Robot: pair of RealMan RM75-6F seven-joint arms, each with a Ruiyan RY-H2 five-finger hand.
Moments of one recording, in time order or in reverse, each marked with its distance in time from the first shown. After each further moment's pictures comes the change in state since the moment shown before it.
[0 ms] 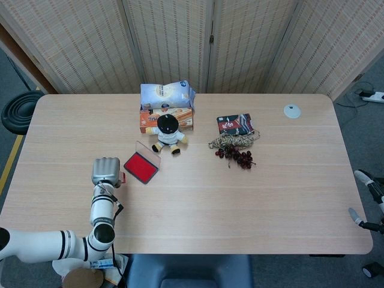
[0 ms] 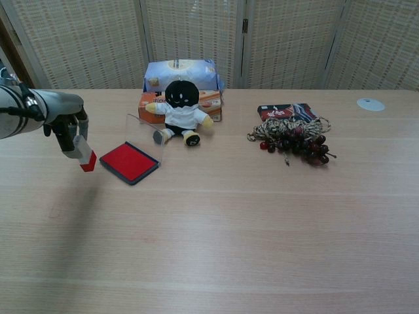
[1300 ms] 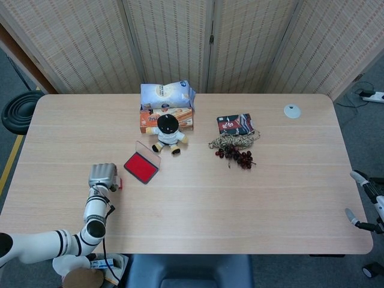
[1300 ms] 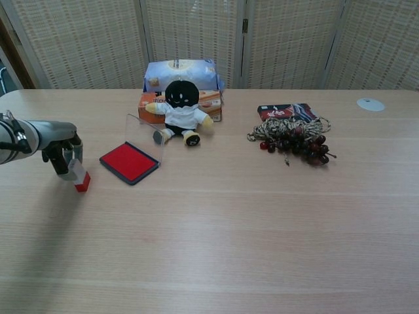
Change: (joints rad) left arm 0.061 -0.043 0.088 0.219 0.070 -0.254 -0.146; right arm 0.004 0.001 0.006 -0.030 0.003 -0.025 -0.051
